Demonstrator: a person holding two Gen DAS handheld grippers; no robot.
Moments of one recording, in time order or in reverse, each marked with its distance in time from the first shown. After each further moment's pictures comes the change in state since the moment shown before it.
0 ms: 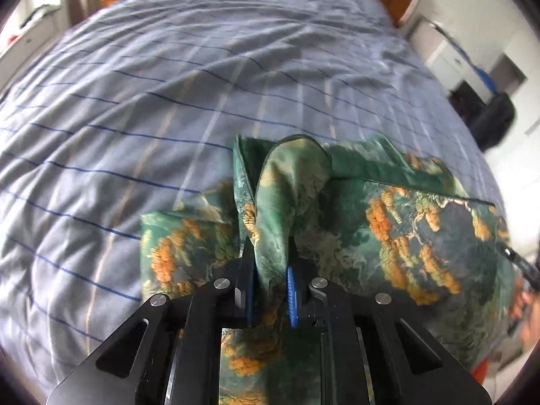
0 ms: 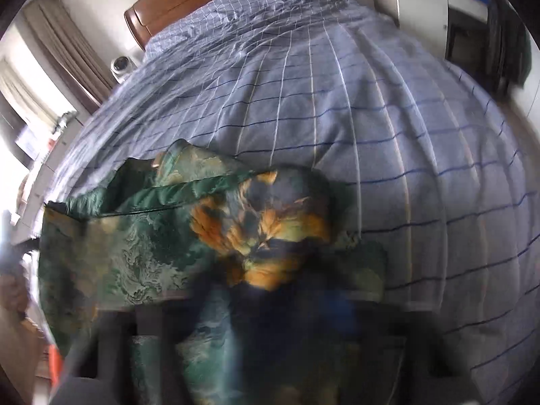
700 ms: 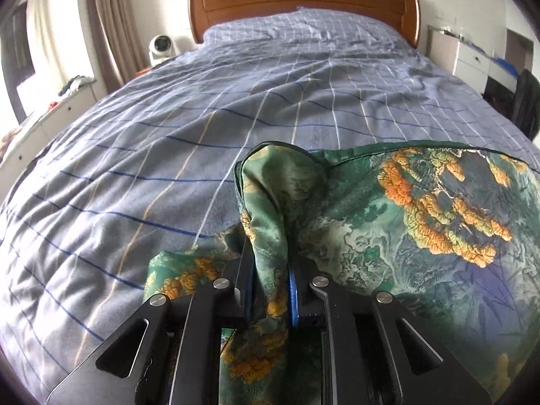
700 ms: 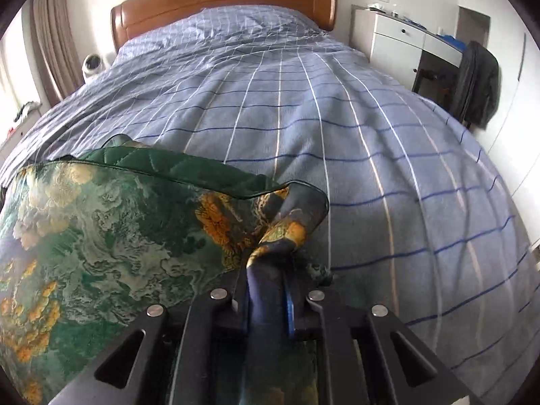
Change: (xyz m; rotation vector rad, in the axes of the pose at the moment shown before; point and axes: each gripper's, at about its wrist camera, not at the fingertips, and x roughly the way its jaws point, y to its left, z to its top) left arm 0.055 -0.010 -0.035 0.139 -0.293 0.252; right arm 0.039 -0.006 -0.025 -0.049 -0.164 -0.217
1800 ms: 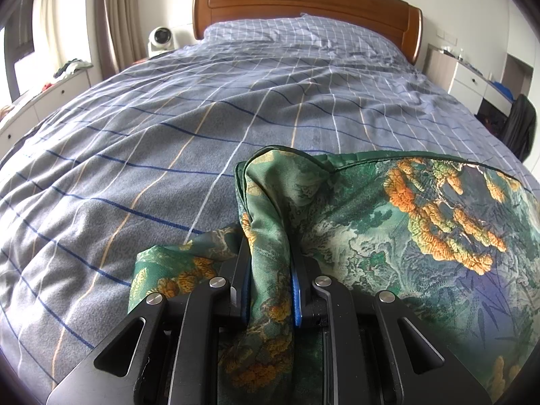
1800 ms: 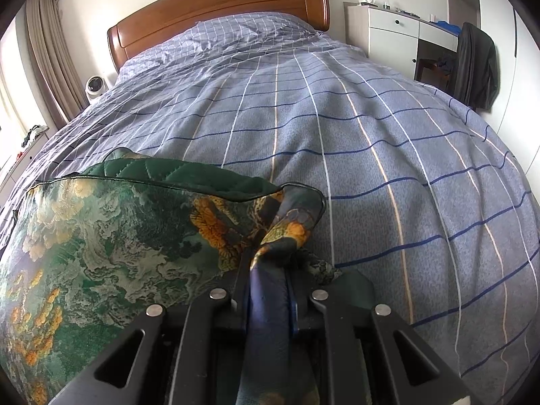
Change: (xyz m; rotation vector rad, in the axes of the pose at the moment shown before) left arm 0.006 0.010 -0.001 -0.067 -0.017 -0.067; right arm 0.010 -0.010 -0.004 0.066 -0.027 0.067
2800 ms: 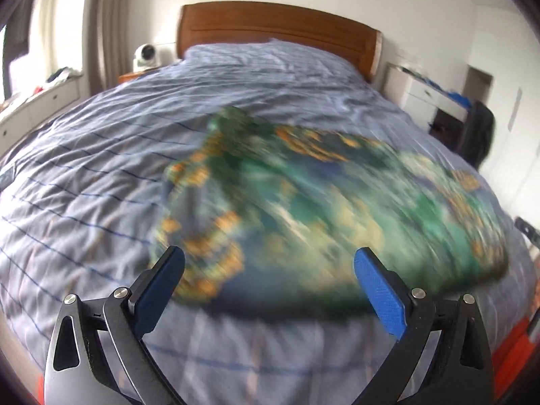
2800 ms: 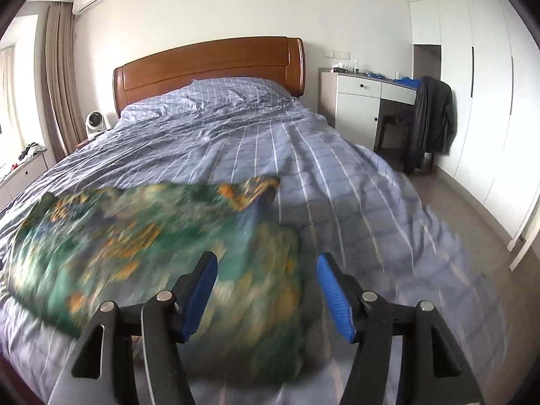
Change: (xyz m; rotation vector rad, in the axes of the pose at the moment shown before) left arm -0.184 -0.035 -0.099 0.044 -0.073 -0.153; right arm -0.188 0.020 -0.094 -0.020 -0.269 -0.126
